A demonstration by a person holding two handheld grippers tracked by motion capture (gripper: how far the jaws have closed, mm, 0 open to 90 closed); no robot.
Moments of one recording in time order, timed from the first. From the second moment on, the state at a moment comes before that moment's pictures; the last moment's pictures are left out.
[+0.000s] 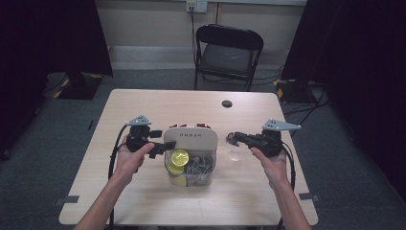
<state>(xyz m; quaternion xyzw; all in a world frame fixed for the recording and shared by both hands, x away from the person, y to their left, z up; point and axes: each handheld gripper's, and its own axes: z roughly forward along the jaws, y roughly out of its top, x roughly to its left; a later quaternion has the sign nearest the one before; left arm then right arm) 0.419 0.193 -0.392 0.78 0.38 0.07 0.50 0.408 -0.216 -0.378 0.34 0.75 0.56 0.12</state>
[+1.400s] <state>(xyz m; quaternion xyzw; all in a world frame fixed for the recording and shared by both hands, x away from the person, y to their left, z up) 0.419 0.190 -0.394 0.78 0.38 0.07 0.49 0.435 -0.229 -0.412 0.40 0.75 0.51 0.14</state>
